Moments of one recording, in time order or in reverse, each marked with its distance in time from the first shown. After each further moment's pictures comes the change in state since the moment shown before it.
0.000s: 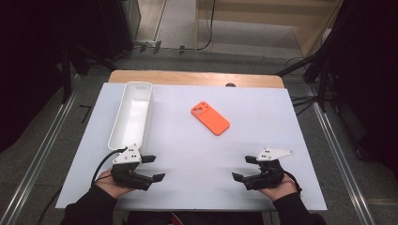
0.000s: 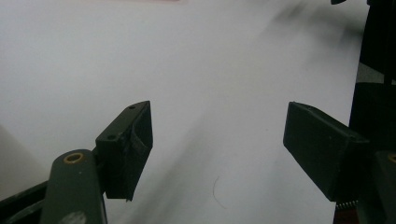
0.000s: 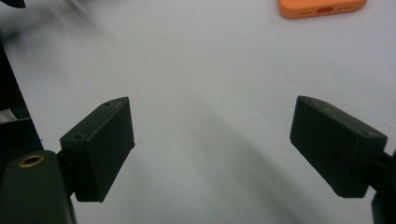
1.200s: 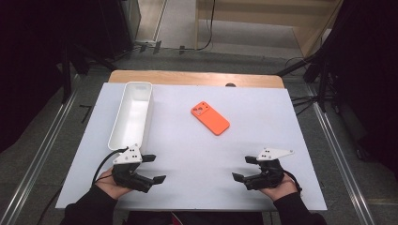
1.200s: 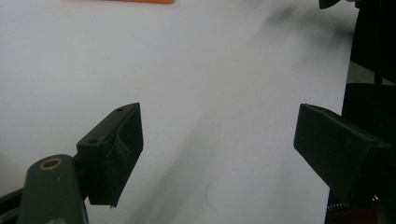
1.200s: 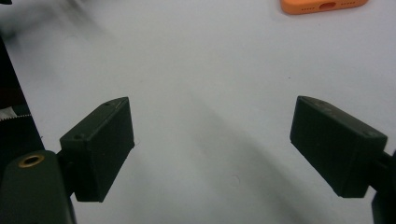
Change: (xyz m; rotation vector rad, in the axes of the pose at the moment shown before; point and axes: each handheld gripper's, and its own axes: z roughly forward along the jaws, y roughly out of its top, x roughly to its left) left arm -0.003 0.003 0.000 -0.002 -0.022 0.011; right arm -0.002 -0.001 0.001 0.008 0.013 0.000
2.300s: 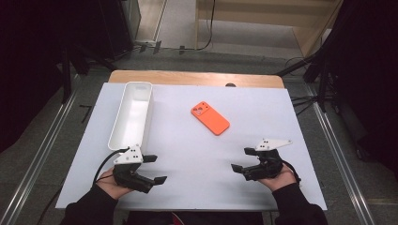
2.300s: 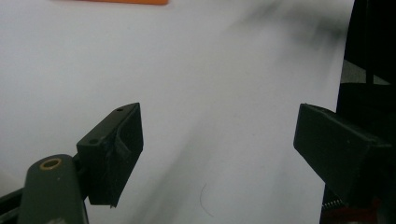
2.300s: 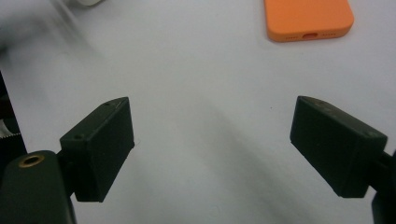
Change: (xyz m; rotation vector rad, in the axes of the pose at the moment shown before) left arm -0.001 0.001 0.001 0.000 -0.018 0.007; right arm -0.010 0.025 0.001 -0.002 -0.014 -0.015
